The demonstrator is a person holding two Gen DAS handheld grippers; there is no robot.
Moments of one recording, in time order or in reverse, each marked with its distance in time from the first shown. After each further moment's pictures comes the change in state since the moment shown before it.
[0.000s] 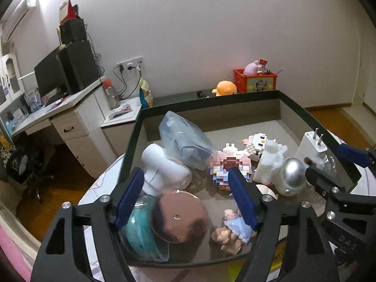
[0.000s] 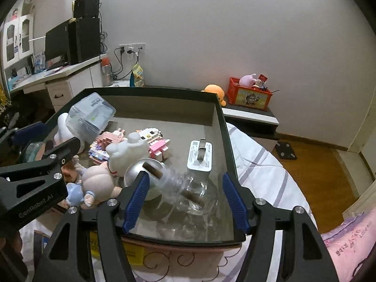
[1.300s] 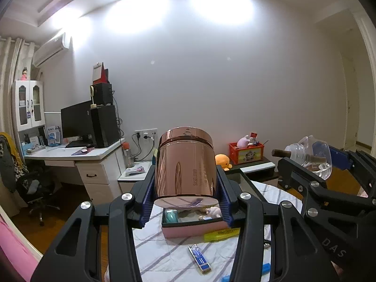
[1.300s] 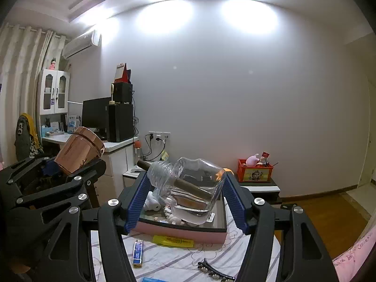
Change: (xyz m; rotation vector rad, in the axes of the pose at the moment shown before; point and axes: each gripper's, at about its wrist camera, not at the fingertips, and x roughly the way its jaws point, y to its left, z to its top) left arm -0.281 0.011 -0.032 -0.055 -0.443 0.011; right arm -0.257 0.037 -0.023 -0.008 -0.521 0.096
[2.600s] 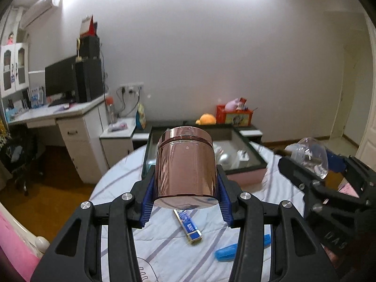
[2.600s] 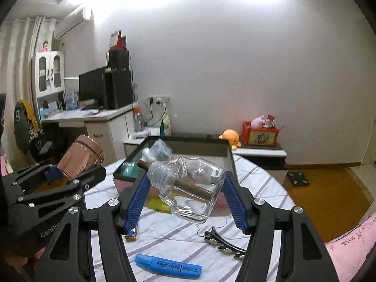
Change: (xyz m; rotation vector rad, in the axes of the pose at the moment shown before) left arm 0.048 0.009 -0.055 -0.077 0.239 -0.112; right arm 0.042 -0.011 -0.052 0.039 0.212 0.016
